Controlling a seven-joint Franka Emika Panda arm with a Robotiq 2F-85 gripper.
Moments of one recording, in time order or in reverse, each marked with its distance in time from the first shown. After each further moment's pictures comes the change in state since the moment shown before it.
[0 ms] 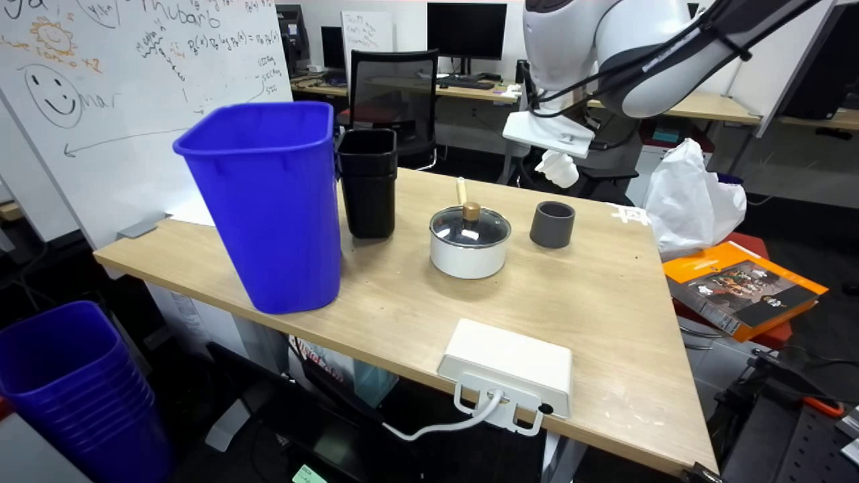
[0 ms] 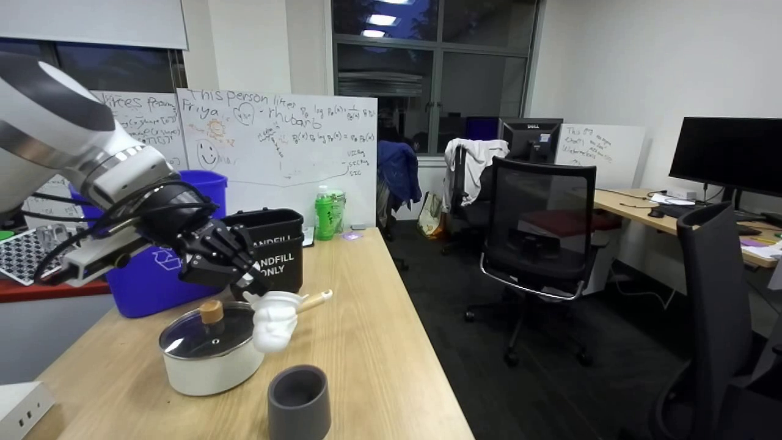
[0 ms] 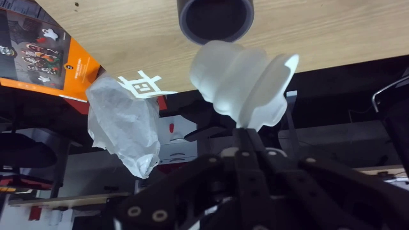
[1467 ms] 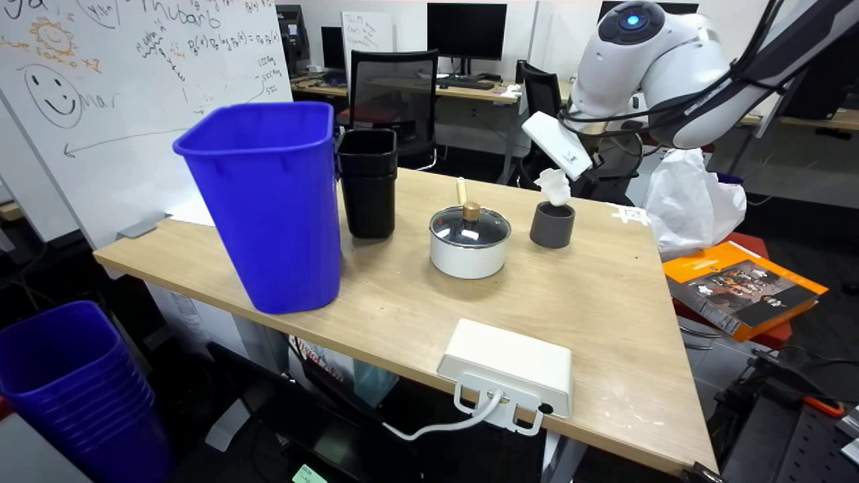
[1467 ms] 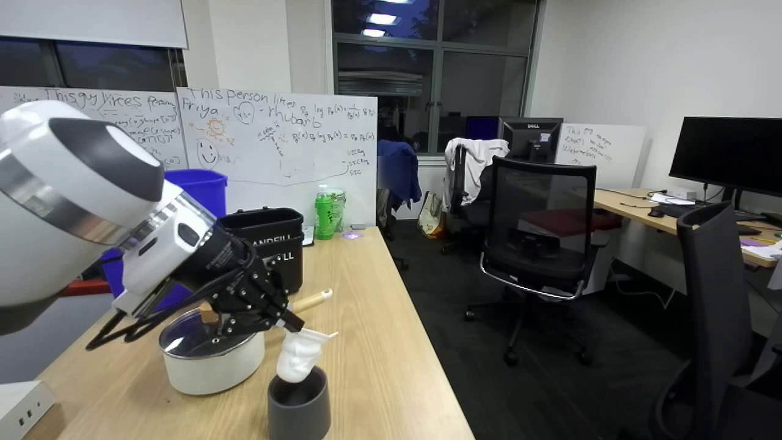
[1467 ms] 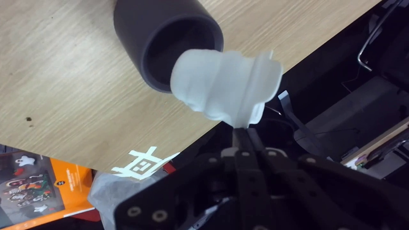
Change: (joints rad) arm -0.096 0.052 -0.127 -0.089 -0.158 0.470 0.514
